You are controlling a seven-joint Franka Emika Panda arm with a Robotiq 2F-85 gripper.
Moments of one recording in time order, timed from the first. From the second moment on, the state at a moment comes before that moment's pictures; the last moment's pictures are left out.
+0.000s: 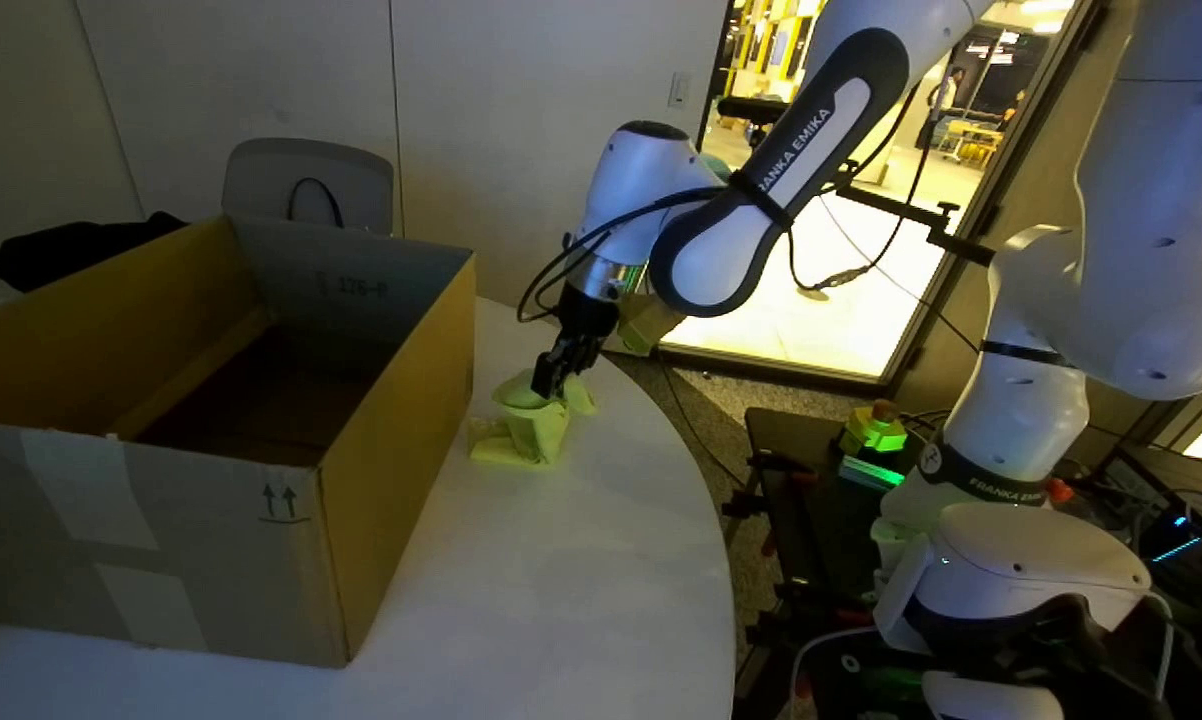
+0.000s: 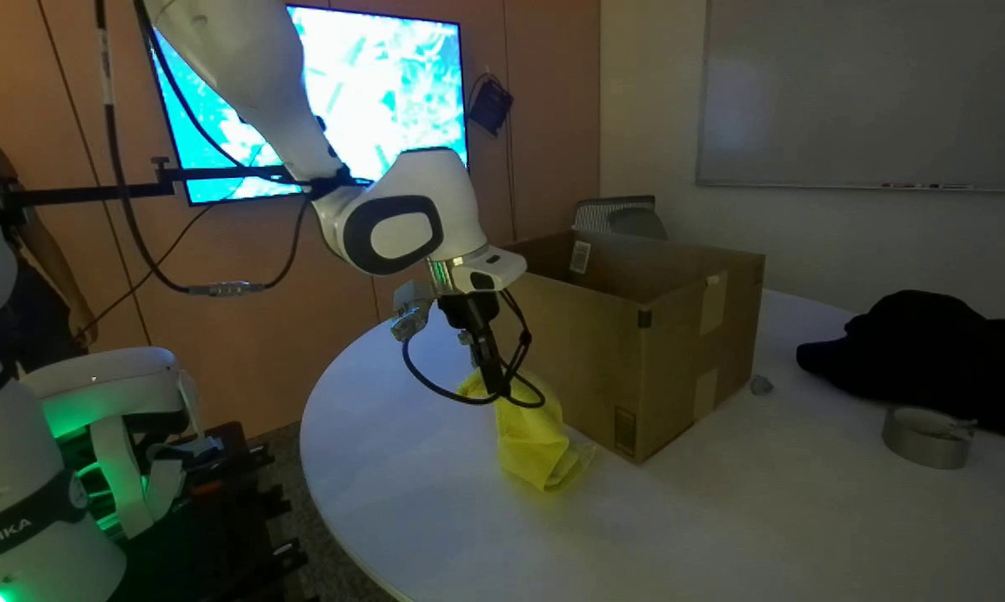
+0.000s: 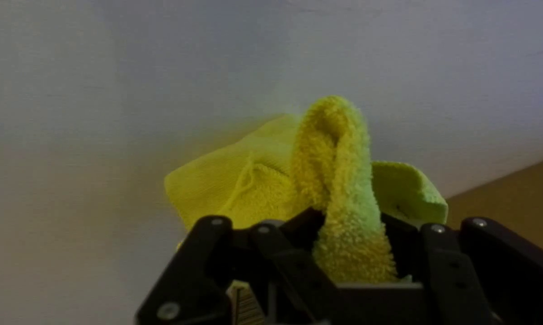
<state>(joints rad) -0.01 0.19 -0.06 -2.47 -0.05 2.87 0.35</state>
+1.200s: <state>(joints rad) 0.00 0.41 -0.01 -2.28 0.11 2.89 0.28</state>
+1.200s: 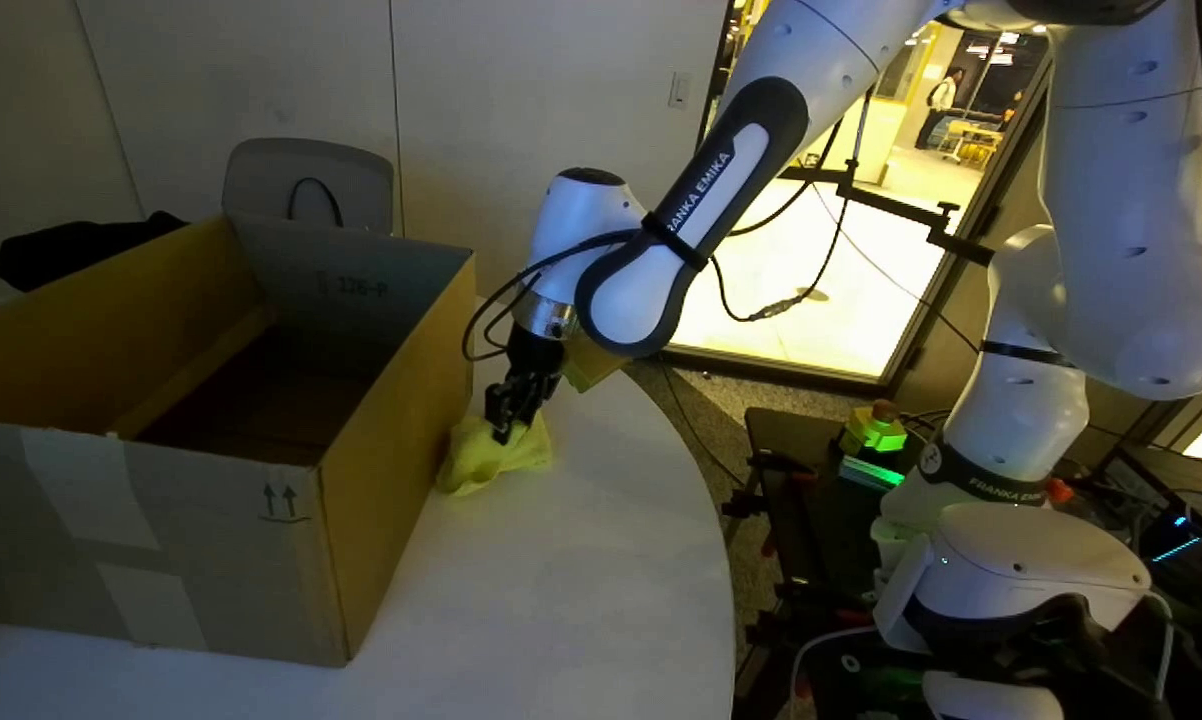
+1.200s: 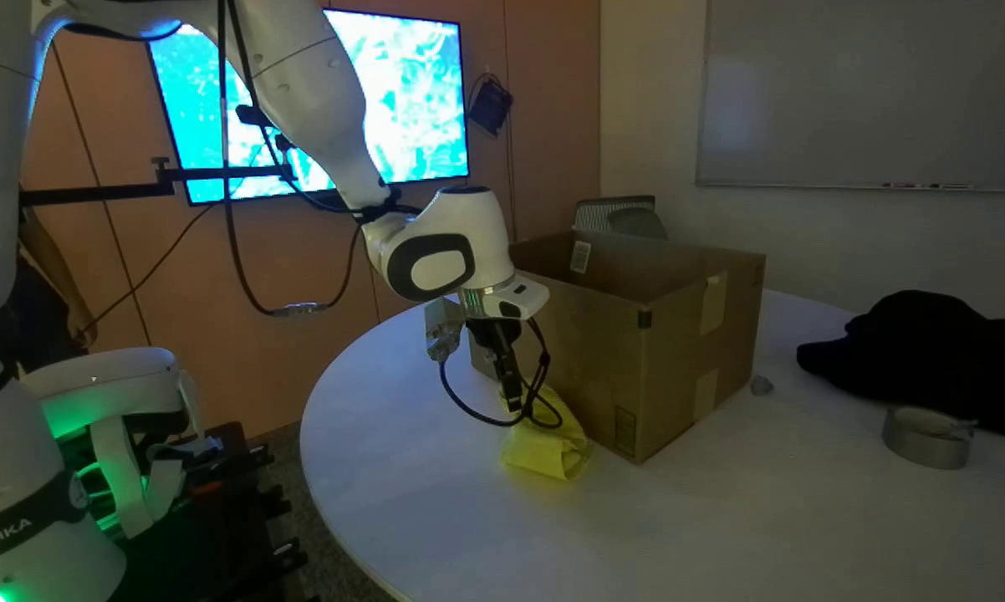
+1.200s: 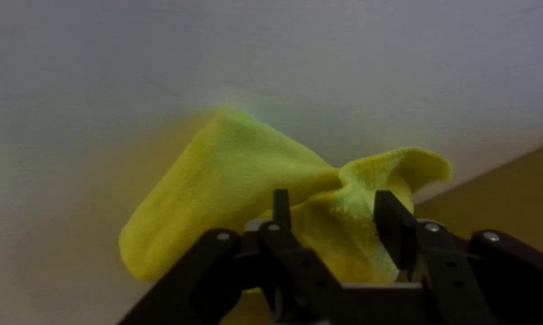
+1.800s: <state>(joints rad) 0.00 0.40 -0.05 -2.25 0.10 2.86 0.20</state>
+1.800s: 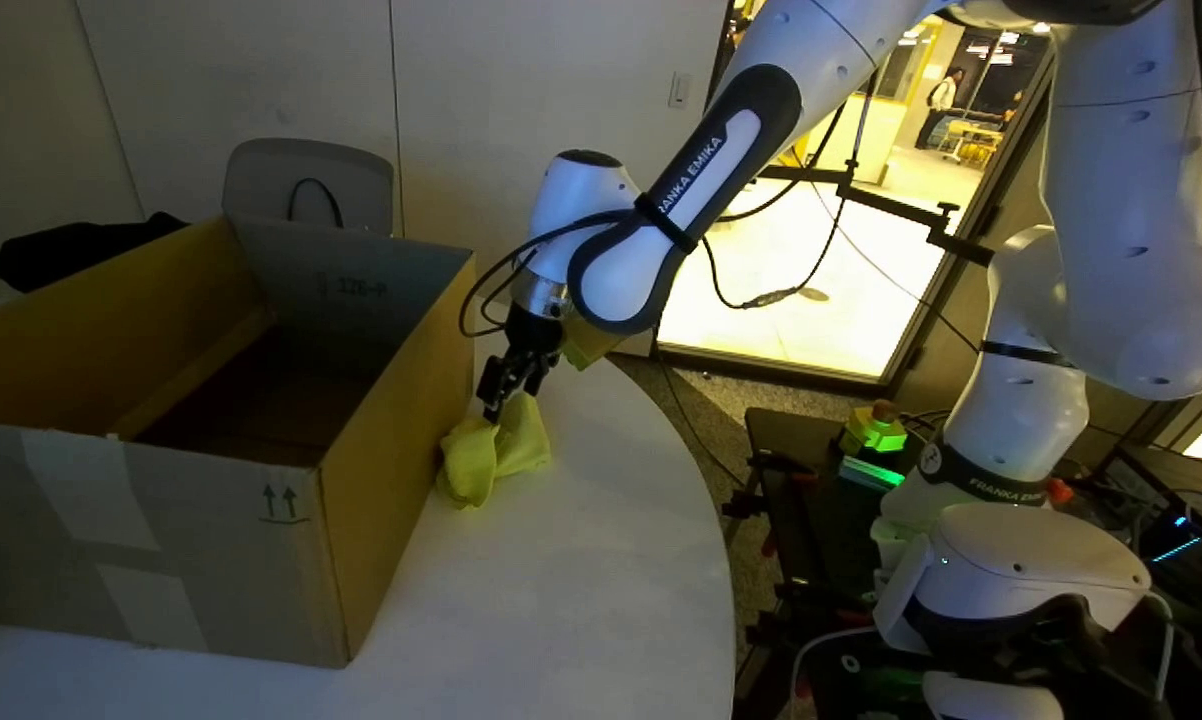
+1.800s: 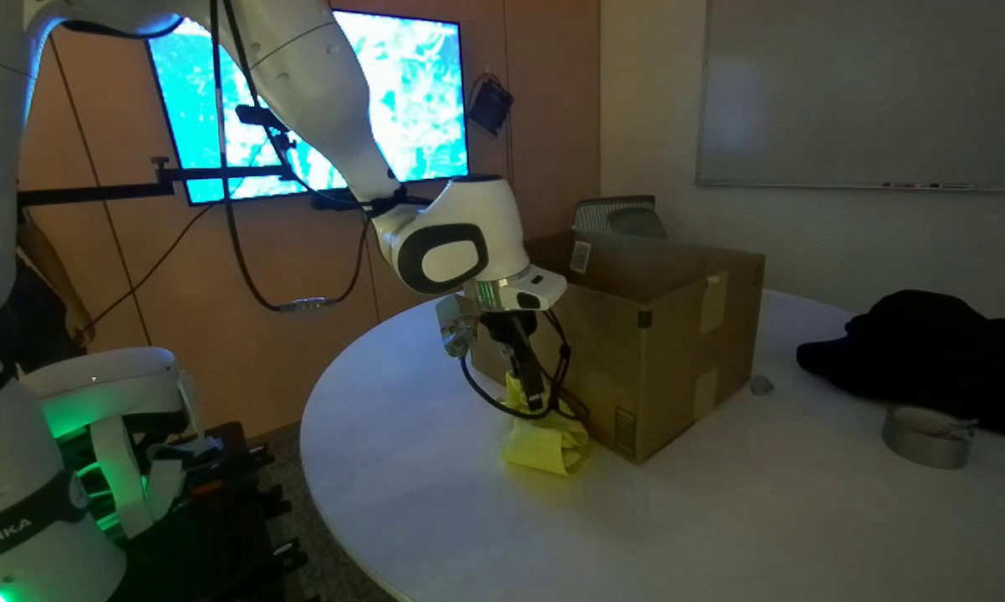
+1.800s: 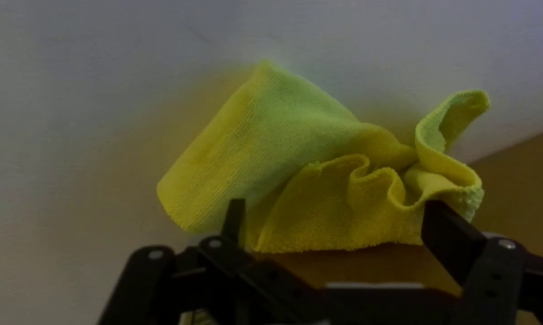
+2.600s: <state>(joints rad) -0.06 0.44 0.01 -2.11 0.00 2.53 -0.21</state>
